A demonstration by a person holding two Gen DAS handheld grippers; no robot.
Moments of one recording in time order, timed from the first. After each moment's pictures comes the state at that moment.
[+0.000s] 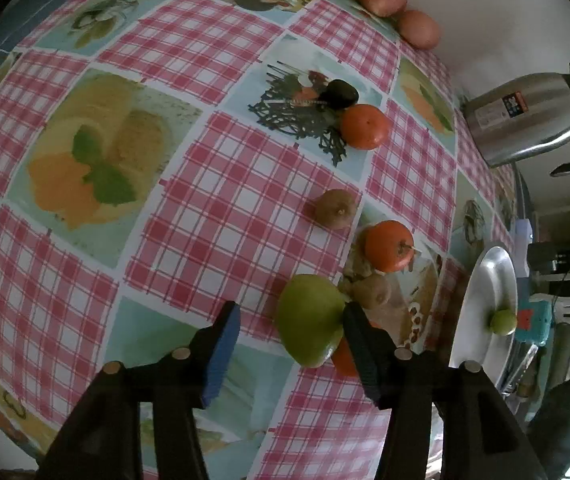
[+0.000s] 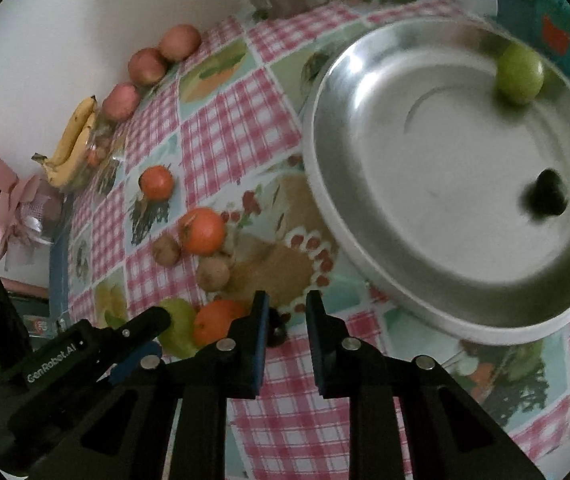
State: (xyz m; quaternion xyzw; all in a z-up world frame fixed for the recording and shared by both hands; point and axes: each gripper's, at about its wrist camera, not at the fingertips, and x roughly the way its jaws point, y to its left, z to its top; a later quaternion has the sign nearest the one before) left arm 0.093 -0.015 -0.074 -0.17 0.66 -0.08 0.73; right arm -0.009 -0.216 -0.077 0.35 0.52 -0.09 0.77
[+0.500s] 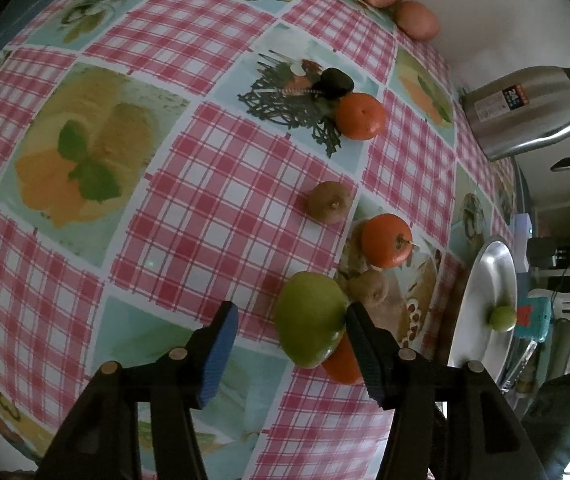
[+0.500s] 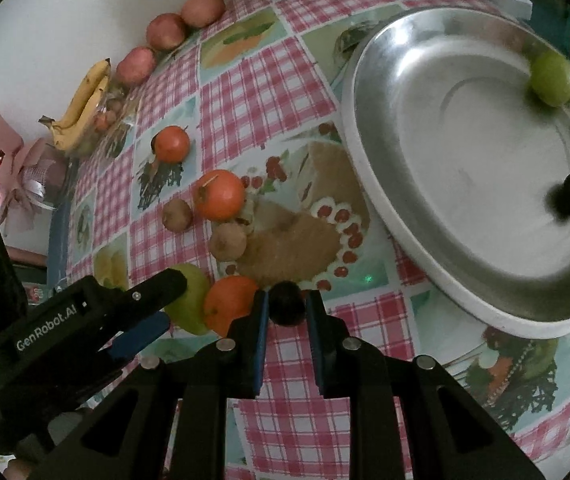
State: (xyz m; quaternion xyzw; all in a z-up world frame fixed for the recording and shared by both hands) left arm 0.095 -0.024 -0.081 -0.17 0.67 -0.09 0.72; right arm 0.000 -0.198 -0.089 0.33 0.56 -0.05 0.76
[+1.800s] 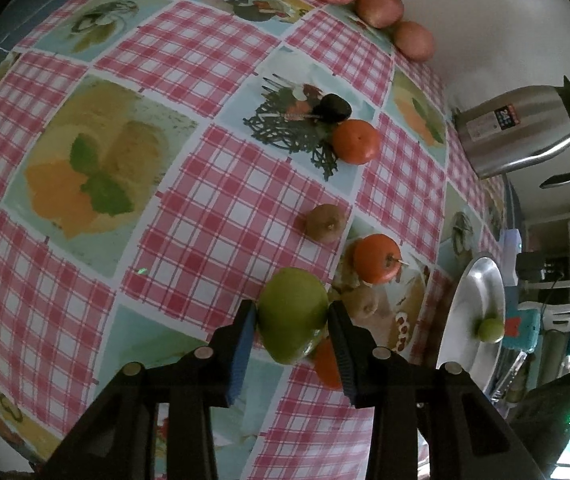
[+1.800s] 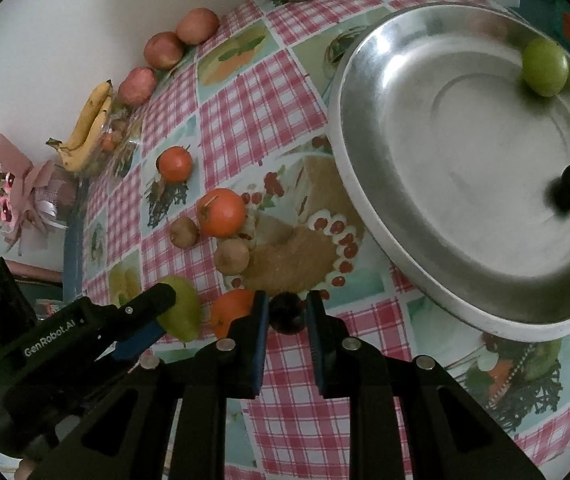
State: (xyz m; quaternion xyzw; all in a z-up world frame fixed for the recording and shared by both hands) left arm 0.096 -0.011 -0.071 -0.19 0.65 -0.09 0.73; right arm -0.008 -0.215 -0.083 0.36 0.54 -0.05 0.76
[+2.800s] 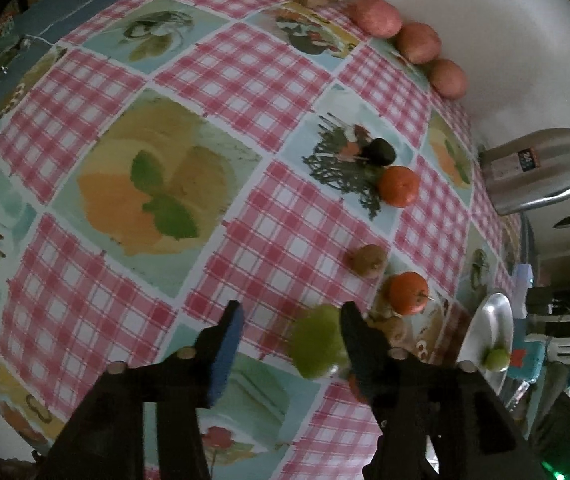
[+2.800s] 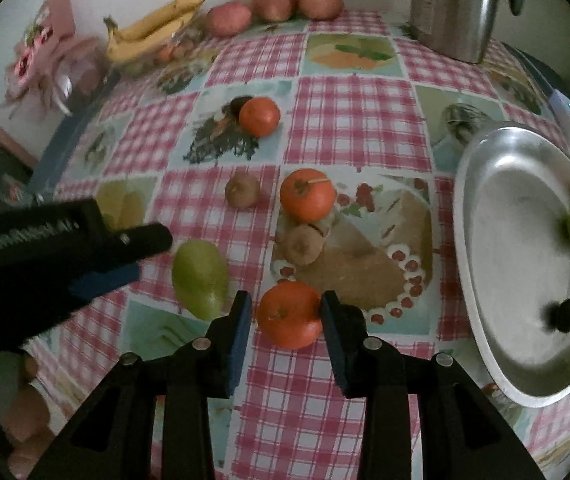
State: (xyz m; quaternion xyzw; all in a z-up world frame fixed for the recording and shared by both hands) left arm 0.097 0.023 -0.060 -0.20 0.63 -0.03 0.75; right arm 0.027 -0.134 -0.070 0.12 0.57 0.01 0.81
